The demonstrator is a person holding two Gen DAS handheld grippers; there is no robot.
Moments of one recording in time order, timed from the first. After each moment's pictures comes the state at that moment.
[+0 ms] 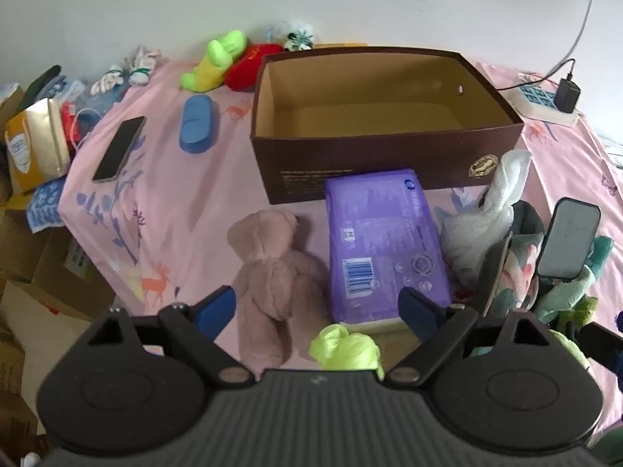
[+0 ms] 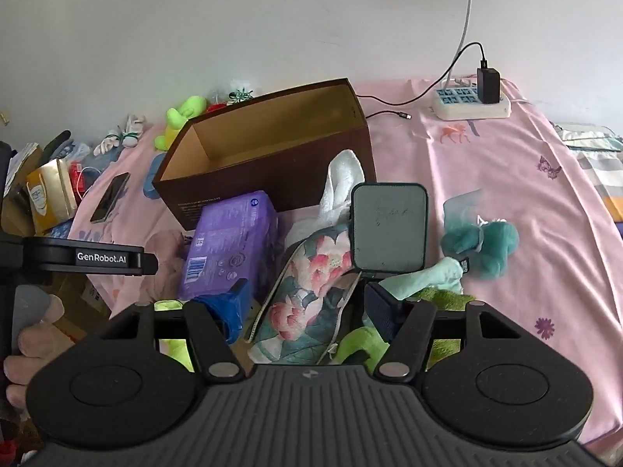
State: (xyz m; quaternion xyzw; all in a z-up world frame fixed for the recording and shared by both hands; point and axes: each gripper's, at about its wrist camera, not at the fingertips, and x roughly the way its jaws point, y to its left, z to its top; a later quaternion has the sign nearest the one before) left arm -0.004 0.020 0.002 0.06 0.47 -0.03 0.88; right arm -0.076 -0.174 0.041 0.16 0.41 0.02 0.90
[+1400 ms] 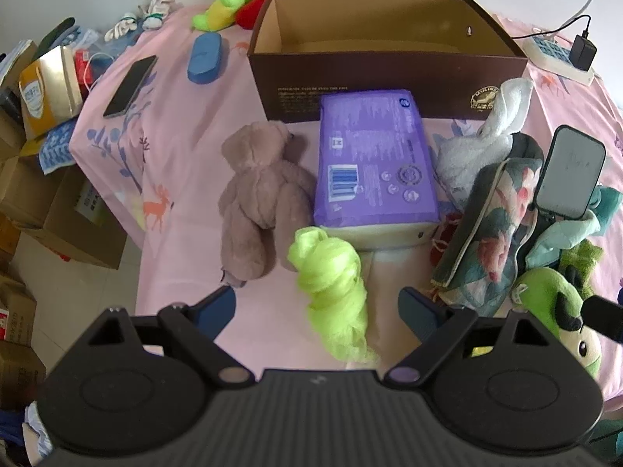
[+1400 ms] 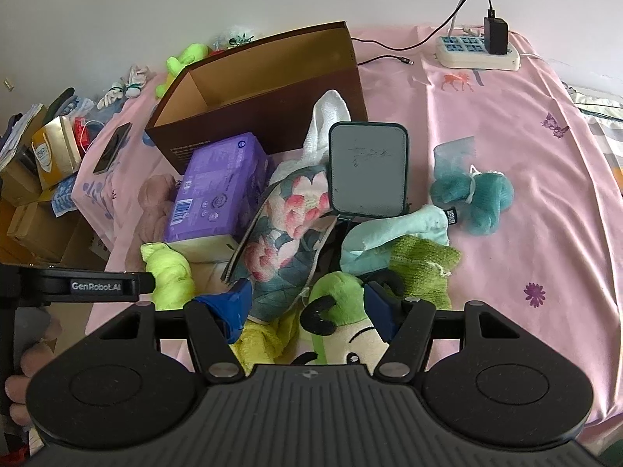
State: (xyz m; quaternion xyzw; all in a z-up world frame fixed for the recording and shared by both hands) left arm -0.042 0.000 -0.024 0.06 0.54 0.01 0.84; right arm -0.078 -0.205 0.023 0.15 0.49 0.06 0.86
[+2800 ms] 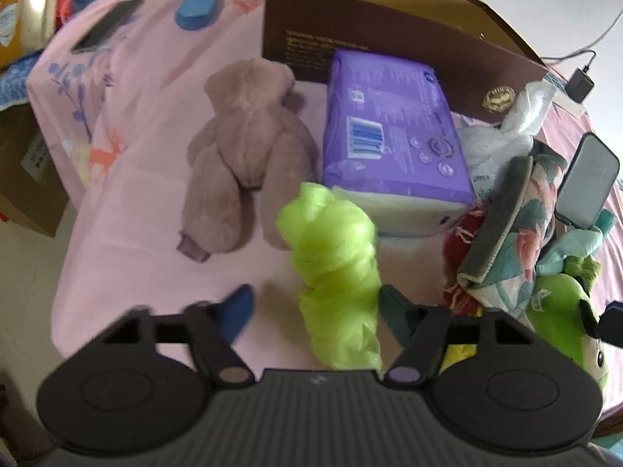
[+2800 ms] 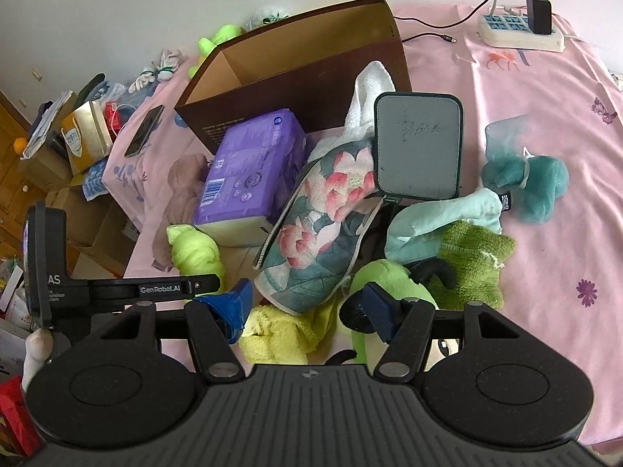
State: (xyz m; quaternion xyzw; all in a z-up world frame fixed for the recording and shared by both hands) left arm -0.036 0.046 -0.095 -0.06 0.53 -0.05 0.84; right arm -0.069 -0.192 0.003 0.17 0.50 0.13 0.84
